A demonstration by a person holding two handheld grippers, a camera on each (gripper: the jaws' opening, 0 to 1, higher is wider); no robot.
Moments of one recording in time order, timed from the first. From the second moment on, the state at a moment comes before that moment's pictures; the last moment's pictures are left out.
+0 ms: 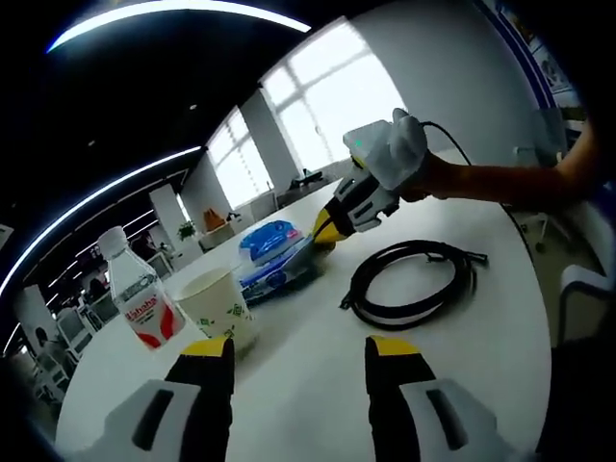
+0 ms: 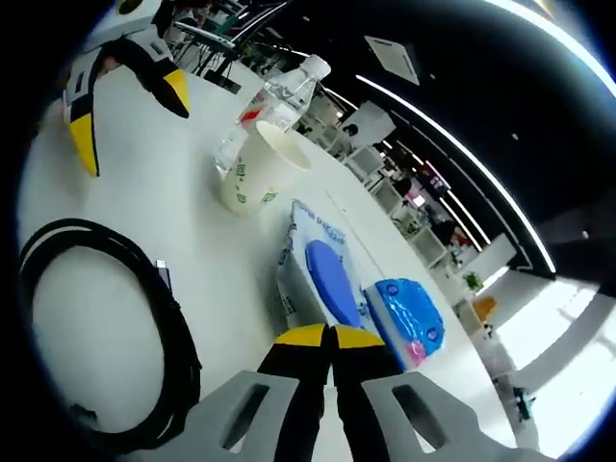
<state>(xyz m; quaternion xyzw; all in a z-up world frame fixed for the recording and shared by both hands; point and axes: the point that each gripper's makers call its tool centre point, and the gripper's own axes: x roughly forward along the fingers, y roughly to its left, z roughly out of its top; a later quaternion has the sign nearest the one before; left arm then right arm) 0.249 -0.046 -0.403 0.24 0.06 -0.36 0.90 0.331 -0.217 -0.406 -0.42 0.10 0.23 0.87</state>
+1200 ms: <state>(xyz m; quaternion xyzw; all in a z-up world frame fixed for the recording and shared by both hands) 0.299 -0.106 -0.373 0.50 -0.04 -0.36 0.79 0.312 -0.231 -0.404 -0.40 0.10 0.25 0.88</state>
